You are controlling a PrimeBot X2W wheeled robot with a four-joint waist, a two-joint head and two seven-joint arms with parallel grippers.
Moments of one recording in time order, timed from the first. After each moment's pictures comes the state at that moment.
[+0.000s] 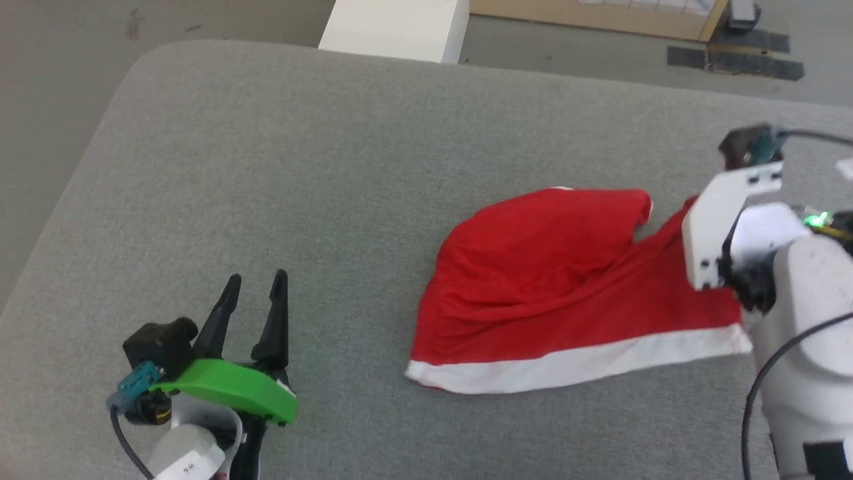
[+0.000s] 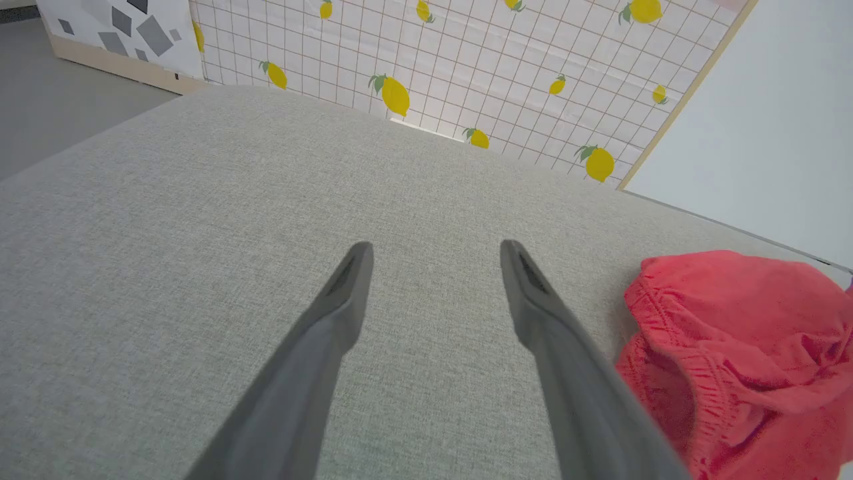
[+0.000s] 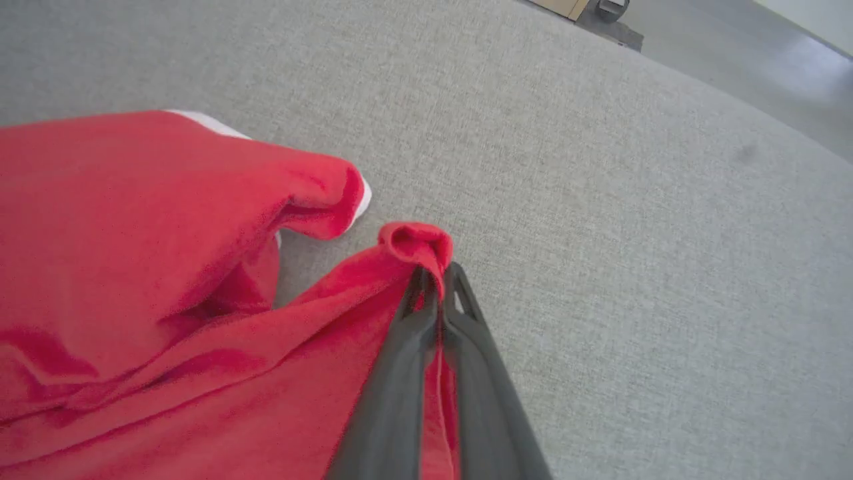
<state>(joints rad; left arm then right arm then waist) -0.14 0.23 -0.19 0.18 -0.54 -0.04 -0.21 -0.59 -0.13 -0.09 0.44 -0.08 0.13 0.72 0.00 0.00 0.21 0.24</state>
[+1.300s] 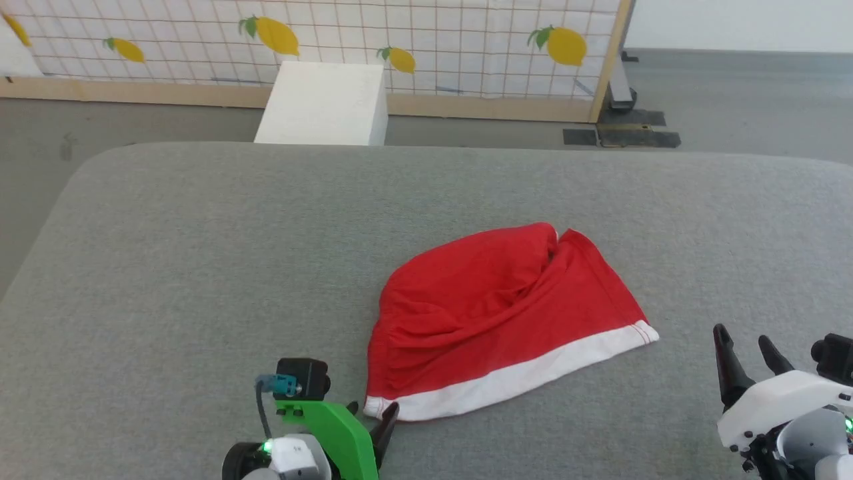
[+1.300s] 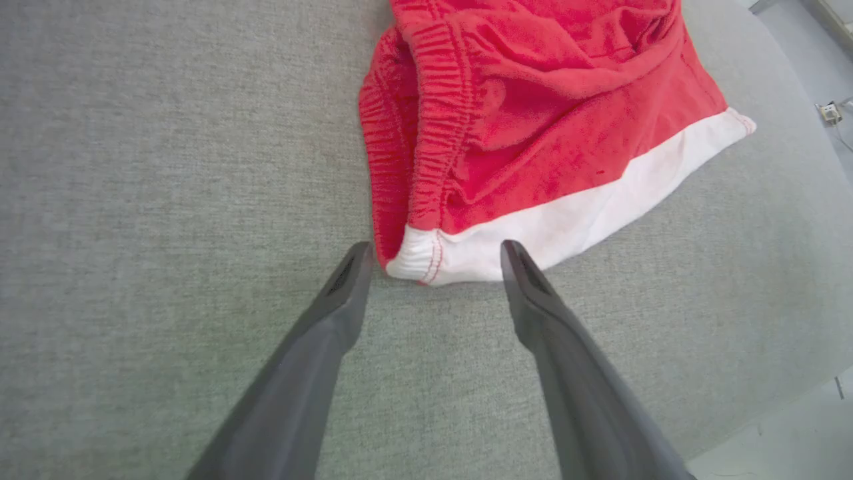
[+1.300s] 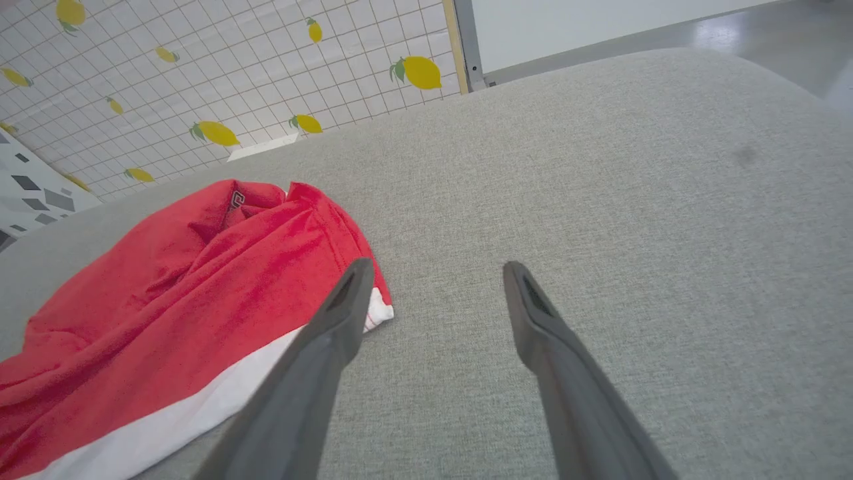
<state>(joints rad) -0.08 0.19 -0.42 0.21 -0.61 0.04 0.34 -0.05 -0.05 -0.27 0.20 0.27 0.13 0.17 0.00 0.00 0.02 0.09</state>
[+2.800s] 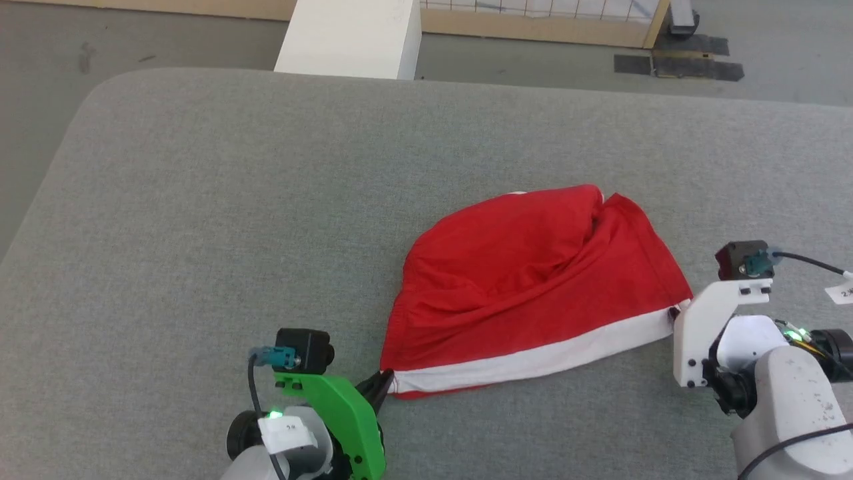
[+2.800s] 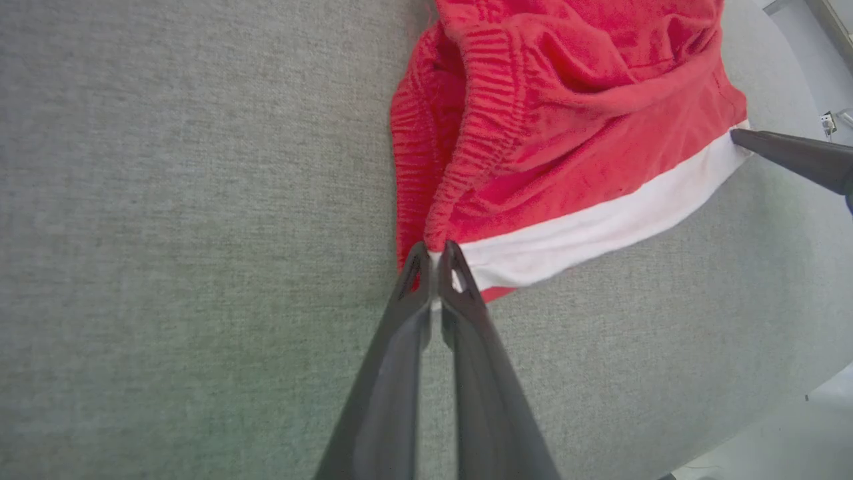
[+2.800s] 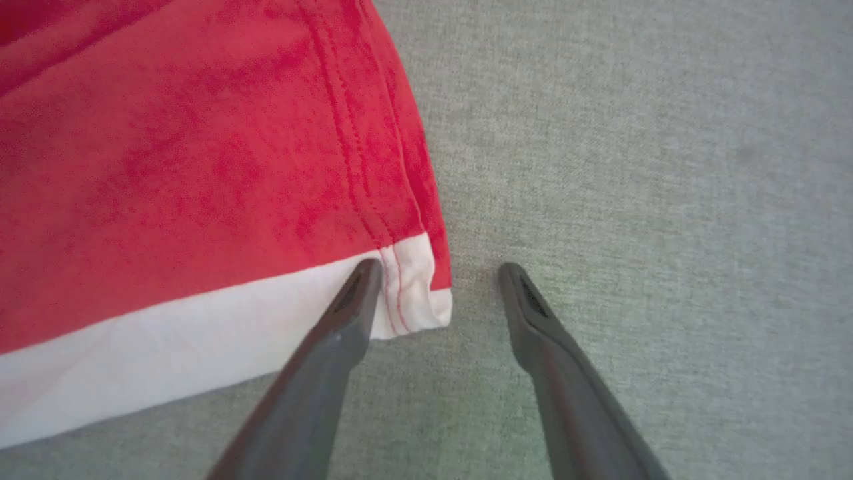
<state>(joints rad) -0.11 0.21 -0.43 0.09 -0.66 0.05 0.39 -0.35 -0.05 -0.19 0.43 -0.08 0.13 0.59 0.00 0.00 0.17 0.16</state>
